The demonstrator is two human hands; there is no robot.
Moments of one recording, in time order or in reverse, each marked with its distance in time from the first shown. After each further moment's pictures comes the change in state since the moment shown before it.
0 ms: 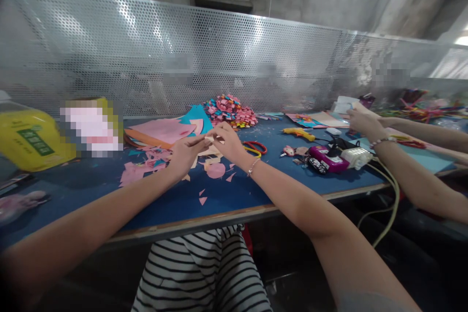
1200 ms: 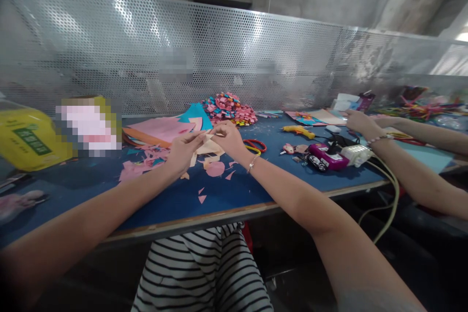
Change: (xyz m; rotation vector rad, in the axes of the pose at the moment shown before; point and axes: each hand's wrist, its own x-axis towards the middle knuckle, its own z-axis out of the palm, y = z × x) left_hand 0.005 -0.008 -0.001 -0.108 0.061 0.048; right_hand 0.002 0.006 0.003 0.182 0.071 0.260
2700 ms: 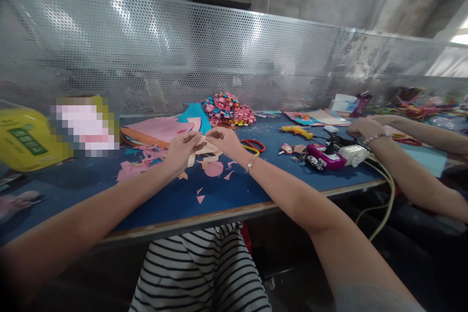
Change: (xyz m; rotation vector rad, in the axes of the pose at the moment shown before) left_hand 0.003 -0.002 -0.002 -0.074 0.047 -0.106; right_hand -0.001 0.008 0.001 0.077 -0.171 0.106
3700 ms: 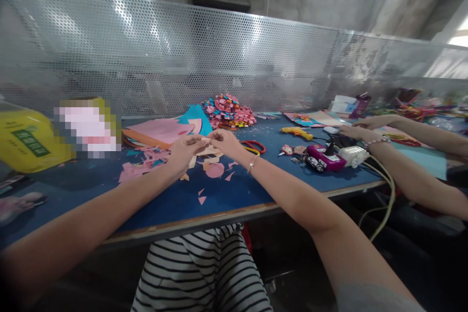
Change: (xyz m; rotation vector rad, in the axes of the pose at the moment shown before) left_hand -0.004 0.005 0.002 0.071 -0.035 -0.042; right_hand 0.004 0.002 0.003 0.095 -0.112 0.149
